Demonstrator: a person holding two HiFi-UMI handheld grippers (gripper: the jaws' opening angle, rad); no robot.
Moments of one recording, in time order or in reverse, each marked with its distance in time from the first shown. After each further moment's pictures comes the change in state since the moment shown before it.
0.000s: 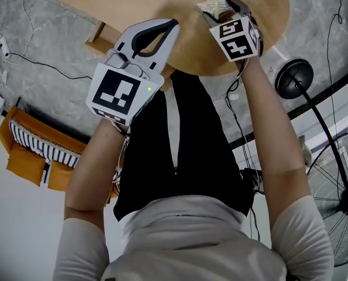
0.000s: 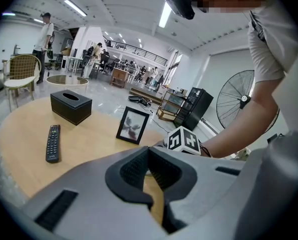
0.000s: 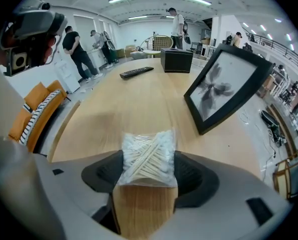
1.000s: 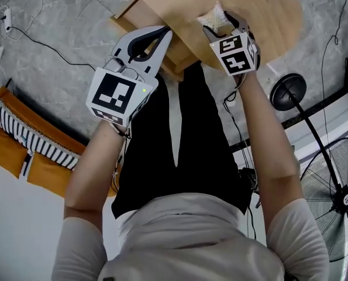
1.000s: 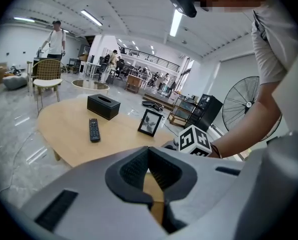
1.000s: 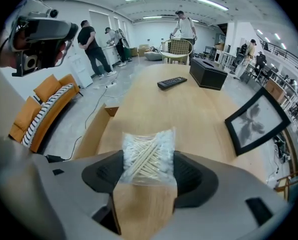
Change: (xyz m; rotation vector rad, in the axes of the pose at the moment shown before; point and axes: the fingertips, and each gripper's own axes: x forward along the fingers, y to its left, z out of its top) left arm -0.134 0.022 -0.054 -0.074 -0.070 0.131; right arm -0.018 0.127 0.035 -0.109 -0.004 0.044
